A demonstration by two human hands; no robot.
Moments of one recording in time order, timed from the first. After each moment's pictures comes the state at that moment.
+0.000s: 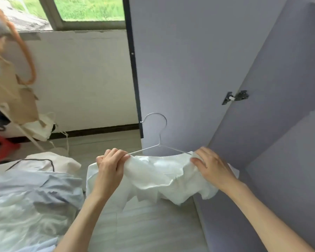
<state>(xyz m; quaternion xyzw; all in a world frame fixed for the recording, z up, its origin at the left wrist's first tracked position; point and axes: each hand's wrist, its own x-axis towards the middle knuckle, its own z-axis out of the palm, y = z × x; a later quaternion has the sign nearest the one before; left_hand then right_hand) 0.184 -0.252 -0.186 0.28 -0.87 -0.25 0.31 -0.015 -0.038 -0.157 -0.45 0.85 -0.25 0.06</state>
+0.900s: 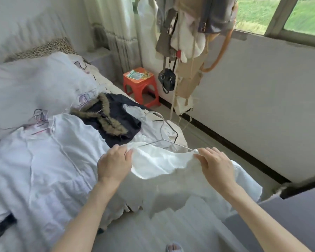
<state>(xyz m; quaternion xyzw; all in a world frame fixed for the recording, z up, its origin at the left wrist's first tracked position) 0.467 -0.306 -0.159 0.78 -0.61 0.00 0.18 0.195 -0.338 -0.178 -0.78 0.55 -0.29 -0.03</state>
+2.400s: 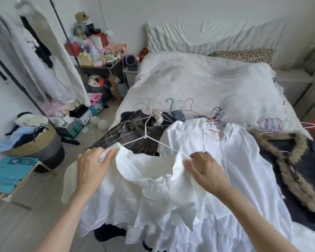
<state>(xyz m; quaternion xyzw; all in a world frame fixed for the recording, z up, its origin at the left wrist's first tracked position) 0.935 0.028 -0.158 0.92 -0.20 0.21 0.25 0.793 -0.257 -0.168 -0.94 0.11 -0.17 0.28</state>
